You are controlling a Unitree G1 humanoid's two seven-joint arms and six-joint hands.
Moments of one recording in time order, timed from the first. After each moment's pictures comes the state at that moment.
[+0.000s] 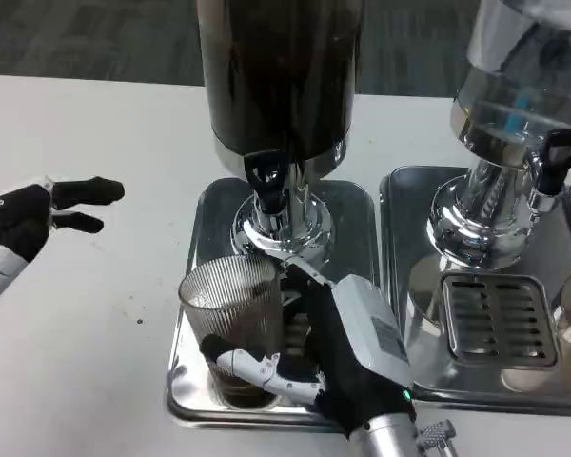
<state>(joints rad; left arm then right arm) -0.04 0.56 0.31 0.50 -0.34 -0.77 -0.78 0.09 0.01 0.53 0.13 -0.68 -0.07 -0.41</state>
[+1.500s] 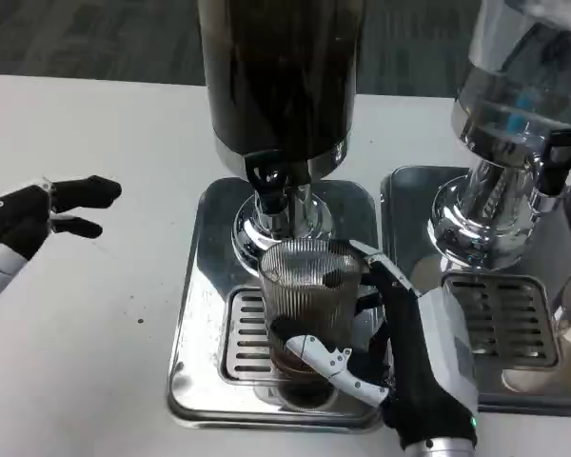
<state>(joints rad) -0.06 0.56 0.30 0.54 -0.34 -0.77 -0.78 0.19 0.00 0.40 0.13 -0.62 -0.24 -0.54</state>
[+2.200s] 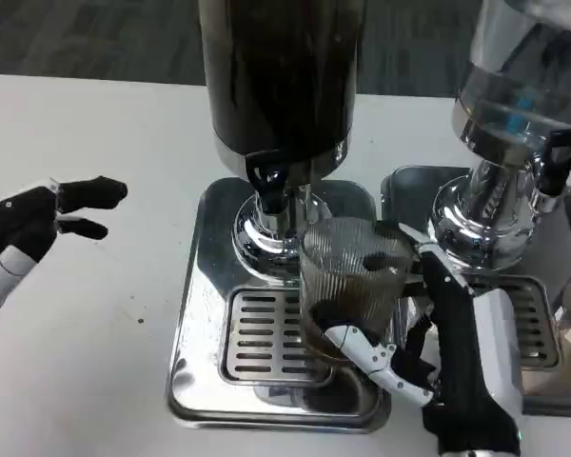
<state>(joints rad) -0.08 0.56 0.29 0.57 -0.32 -0.80 -0.78 0.29 -0.01 0.34 0.00 -0.60 -0.32 -0.57</state>
